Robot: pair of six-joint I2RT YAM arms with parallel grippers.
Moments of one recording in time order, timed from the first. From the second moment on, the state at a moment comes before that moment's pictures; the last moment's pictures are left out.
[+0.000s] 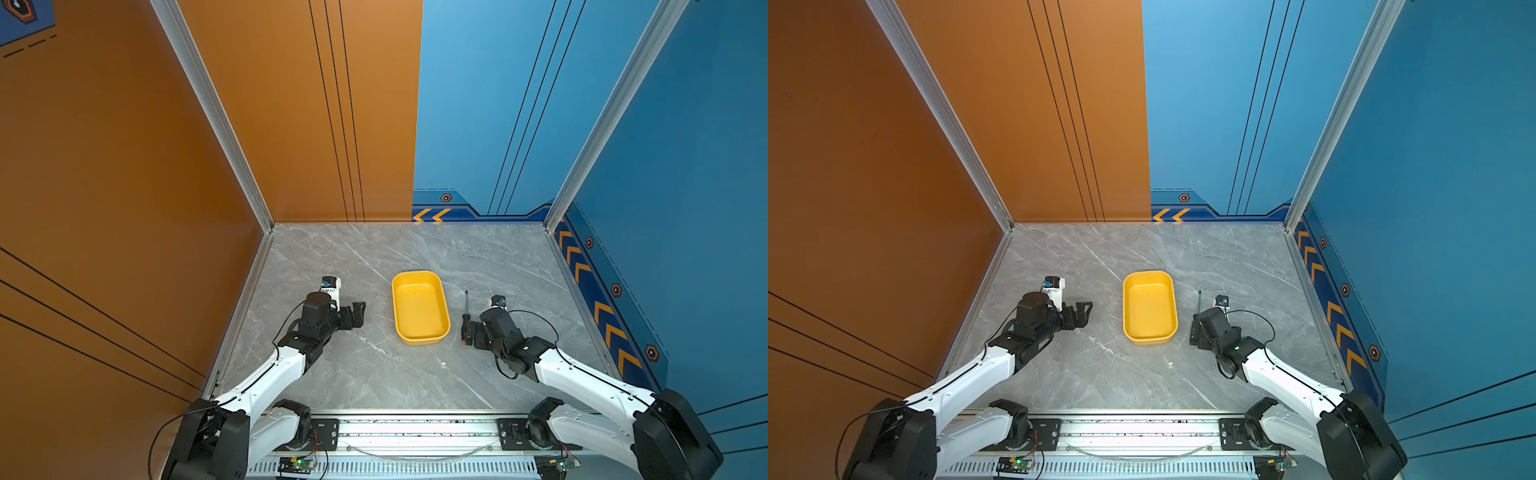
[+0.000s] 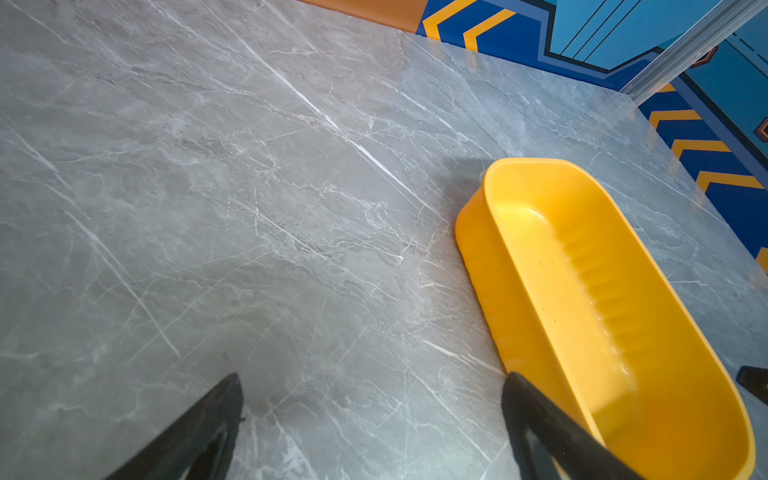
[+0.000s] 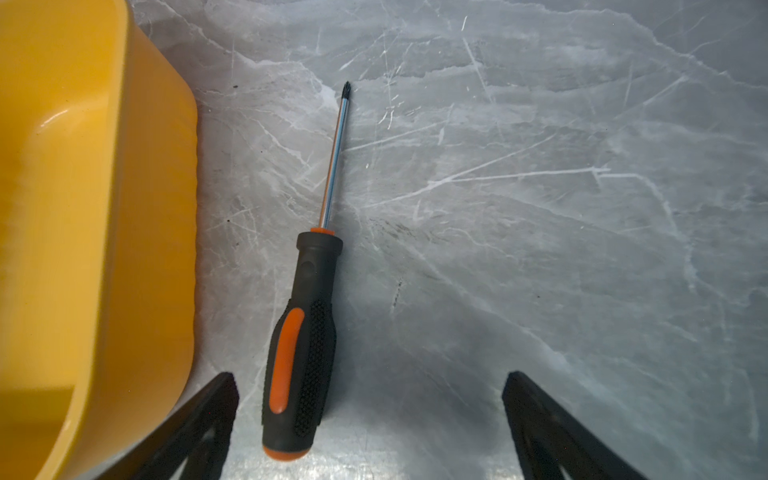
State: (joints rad) left arm -0.28 1.08 0.44 0.08 0.10 -0.34; right arm 0.58 1.10 0.46 -0.28 0.32 0.60
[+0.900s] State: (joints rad) left arm -0.29 1.05 0.44 0.03 0.11 -0.35; right arm 0.64 1.38 0.54 -0.21 0.36 0.65
